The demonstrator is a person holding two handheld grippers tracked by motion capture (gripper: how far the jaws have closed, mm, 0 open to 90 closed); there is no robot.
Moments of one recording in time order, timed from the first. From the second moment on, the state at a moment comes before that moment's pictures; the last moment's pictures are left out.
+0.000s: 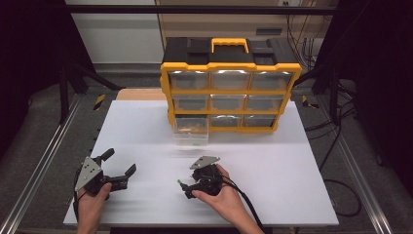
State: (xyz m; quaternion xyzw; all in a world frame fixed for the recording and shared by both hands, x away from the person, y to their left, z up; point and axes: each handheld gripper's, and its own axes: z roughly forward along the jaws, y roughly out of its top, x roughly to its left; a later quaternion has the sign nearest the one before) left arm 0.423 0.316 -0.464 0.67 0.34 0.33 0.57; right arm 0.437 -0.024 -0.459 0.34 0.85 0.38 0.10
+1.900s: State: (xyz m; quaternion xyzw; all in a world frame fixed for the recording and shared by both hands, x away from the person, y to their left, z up) left arm 0.424 0.316 -0.465 0.67 0.34 0.33 0.57; right arm 0.443 0.006 -0.477 0.33 0.86 0.37 0.09
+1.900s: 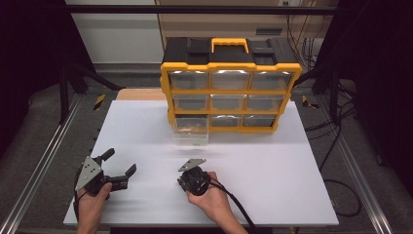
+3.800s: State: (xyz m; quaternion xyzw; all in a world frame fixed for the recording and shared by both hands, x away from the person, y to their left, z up) left arm 0.423 0.318 -0.465 0.67 0.34 0.33 0.57; right arm 0.486 -0.102 -0.394 0.41 0.70 0.55 0.20
